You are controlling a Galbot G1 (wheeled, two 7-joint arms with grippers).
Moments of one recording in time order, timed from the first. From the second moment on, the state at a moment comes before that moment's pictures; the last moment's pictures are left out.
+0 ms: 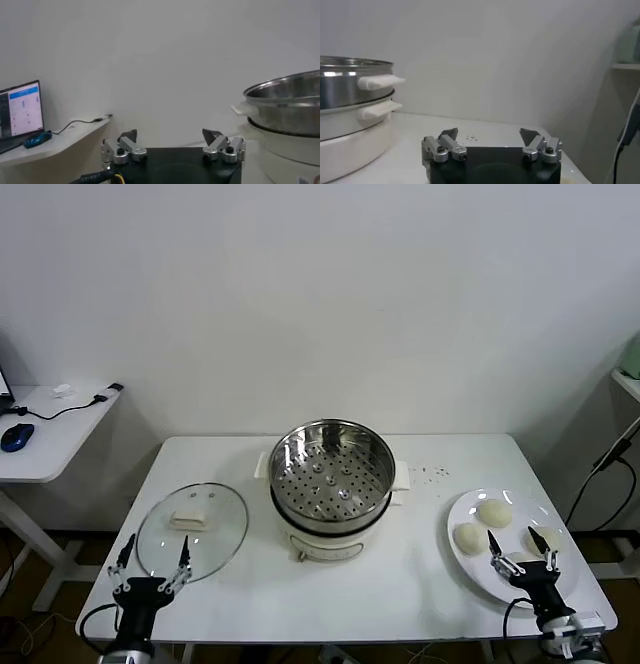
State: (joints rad) left arm 1.75 -1.59 -0.75 -2.10 0.13 -0.15 0.05; right arm -1.55 1.18 0.82 1.76 0.30 0.07 -0.25
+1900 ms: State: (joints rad) left arm 1.73 -1.57 -0.78 -2.03 0.11 -0.15 0.03; right arm 0.01 0.77 -0.78 0.80 -0.22 0.04 -1.15
